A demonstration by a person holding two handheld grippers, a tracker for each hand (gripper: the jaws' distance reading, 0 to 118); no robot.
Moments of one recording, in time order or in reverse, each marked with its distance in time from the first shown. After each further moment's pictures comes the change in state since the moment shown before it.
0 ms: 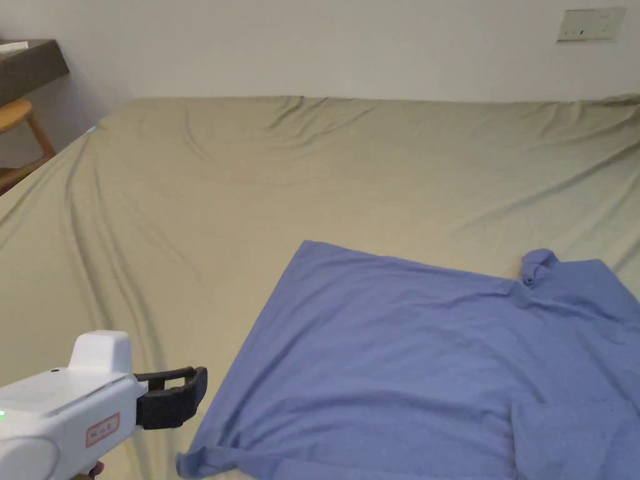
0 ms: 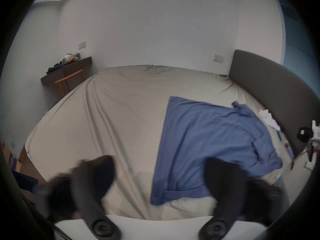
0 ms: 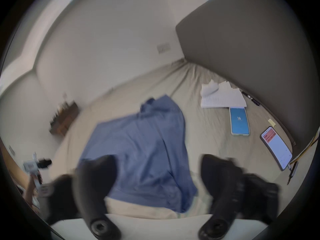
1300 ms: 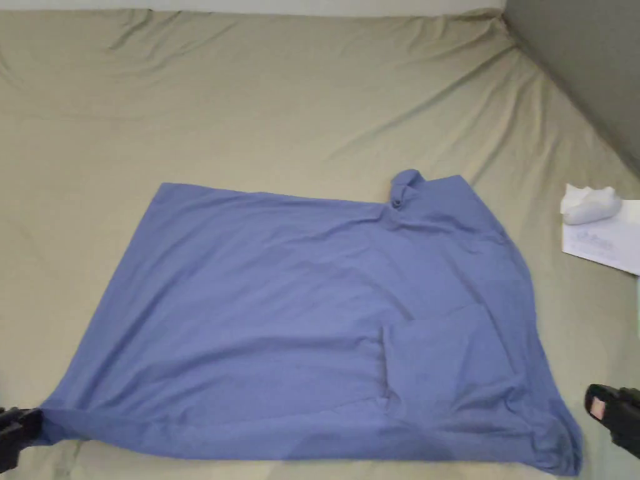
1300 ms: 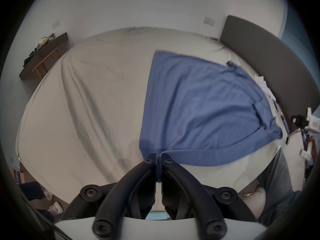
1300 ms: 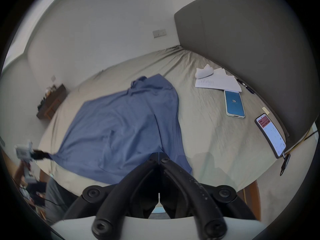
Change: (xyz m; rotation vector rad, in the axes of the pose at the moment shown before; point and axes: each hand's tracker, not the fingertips) left arm 0.009 -0.023 -0.066 -0.304 -0.113 -0.090; right arm -0.016 -0.048 -0.044 -0.232 -0.175 0.167
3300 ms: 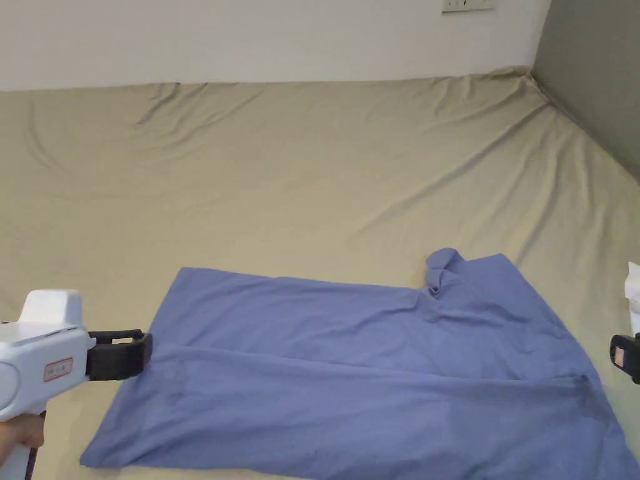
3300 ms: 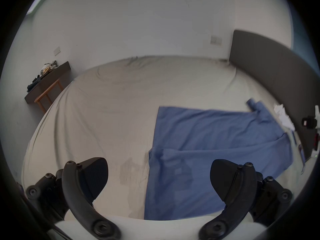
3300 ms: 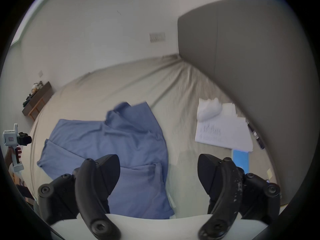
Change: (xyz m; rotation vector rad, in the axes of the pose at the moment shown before) left arm 0.031 0.183 -0.082 0.221 0.097 -0.030; right arm 0.010 0.173 -0.086 0.125 -0.094 0.071
